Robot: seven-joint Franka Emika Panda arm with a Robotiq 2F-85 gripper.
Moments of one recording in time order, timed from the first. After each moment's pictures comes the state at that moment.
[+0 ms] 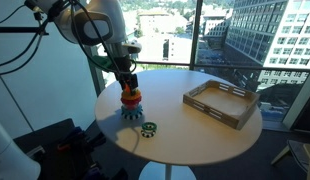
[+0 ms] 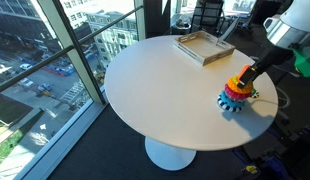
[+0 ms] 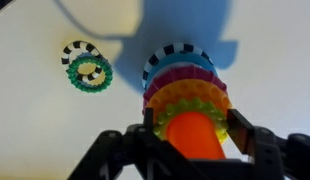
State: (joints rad) arm 0.05 -0.20 0.05 -2.70 -0.01 2.61 0.03
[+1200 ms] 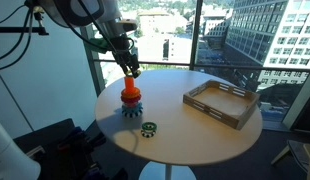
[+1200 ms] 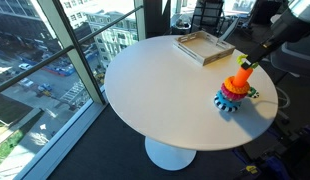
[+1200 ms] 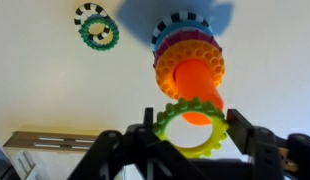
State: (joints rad) arm 0.05 -0.37 0.04 -2.70 -0.01 2.58 0.03
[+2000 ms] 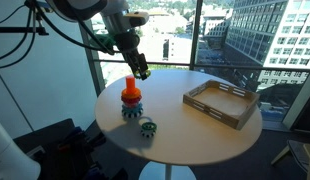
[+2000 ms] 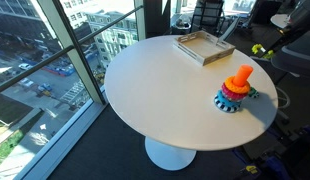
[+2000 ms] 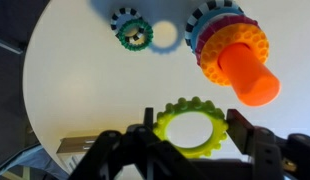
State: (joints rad) arm -0.04 -0.42 -0.03 -2.70 -0.01 2.56 0.03
